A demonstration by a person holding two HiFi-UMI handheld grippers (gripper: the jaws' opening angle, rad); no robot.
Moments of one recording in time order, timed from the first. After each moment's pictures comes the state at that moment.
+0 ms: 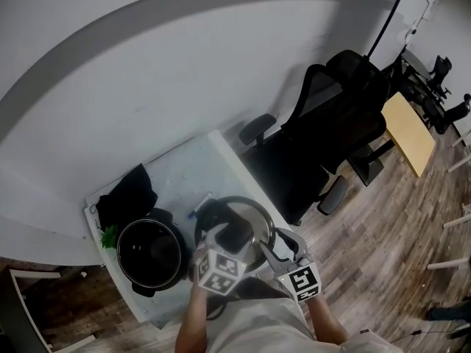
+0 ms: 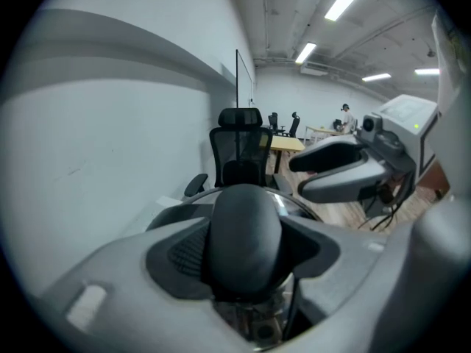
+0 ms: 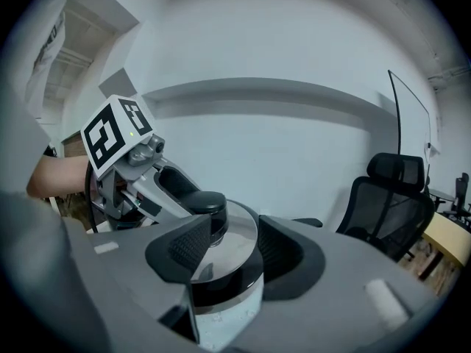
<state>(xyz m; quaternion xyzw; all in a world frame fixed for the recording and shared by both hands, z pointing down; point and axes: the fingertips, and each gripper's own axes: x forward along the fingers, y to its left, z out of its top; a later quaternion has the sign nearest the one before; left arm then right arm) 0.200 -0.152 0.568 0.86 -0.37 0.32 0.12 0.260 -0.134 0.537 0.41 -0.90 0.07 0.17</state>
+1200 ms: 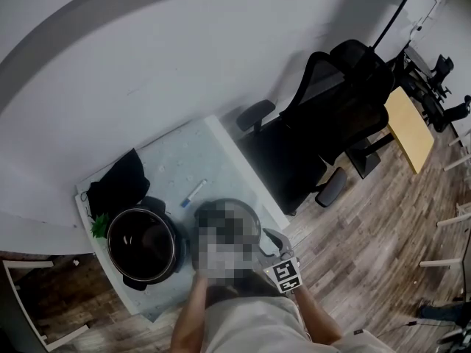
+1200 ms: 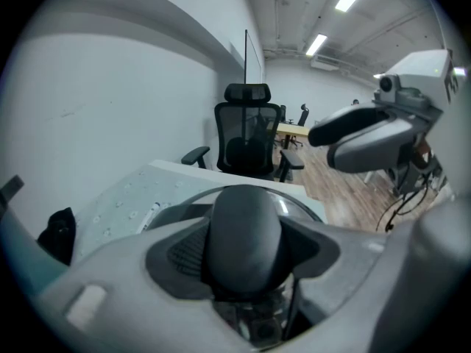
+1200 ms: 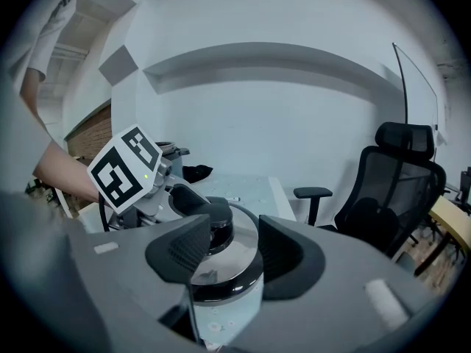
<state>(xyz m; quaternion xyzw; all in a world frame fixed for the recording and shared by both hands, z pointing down) 0.194 -0.149 0.738 0.85 -0.39 0.33 0.14 0.254 -0.120 0.662 0.38 -0.89 0.10 0.22</state>
